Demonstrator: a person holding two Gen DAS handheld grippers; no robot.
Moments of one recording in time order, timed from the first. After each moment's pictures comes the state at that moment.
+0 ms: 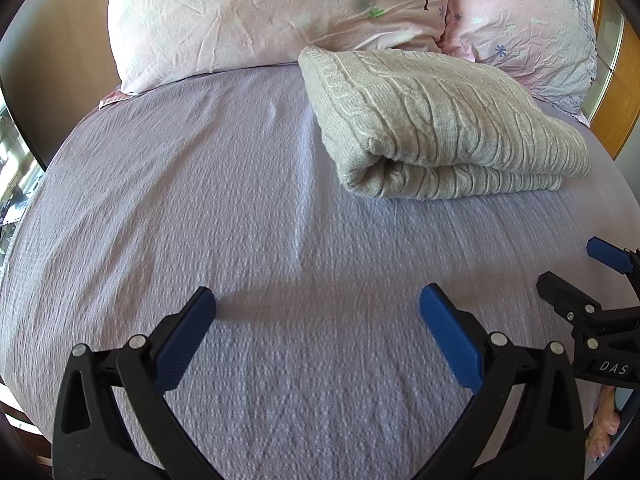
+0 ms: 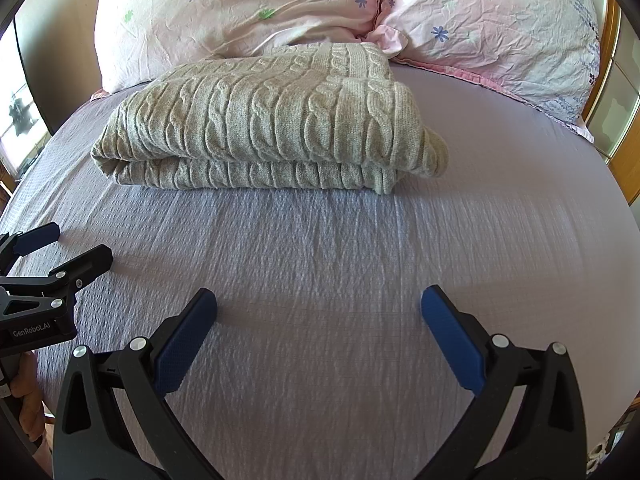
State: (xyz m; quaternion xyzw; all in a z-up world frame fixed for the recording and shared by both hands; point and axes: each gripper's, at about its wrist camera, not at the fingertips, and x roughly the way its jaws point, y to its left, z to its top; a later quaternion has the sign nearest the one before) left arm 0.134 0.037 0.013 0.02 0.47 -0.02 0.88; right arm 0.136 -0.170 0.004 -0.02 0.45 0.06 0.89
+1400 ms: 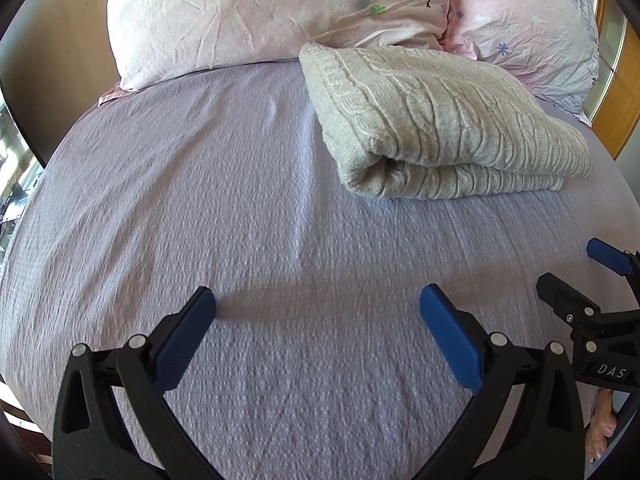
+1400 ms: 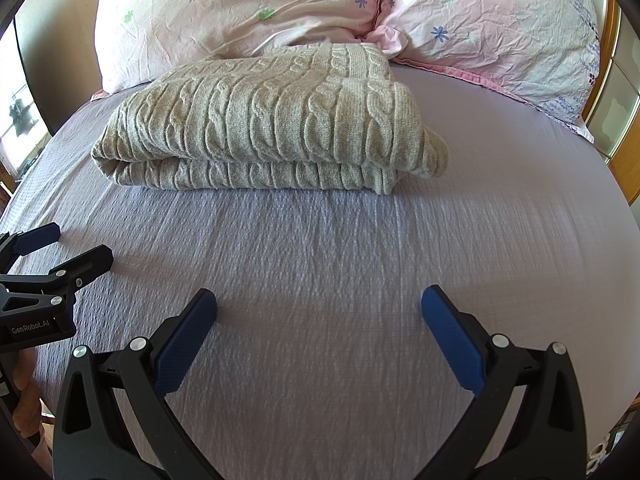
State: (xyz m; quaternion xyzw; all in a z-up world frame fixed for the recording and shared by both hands) left arm 0.136 0.037 0.013 0.02 0.48 -0.02 0.88; right arm 0.136 -0.170 0.004 -0.02 0.45 0.06 0.89
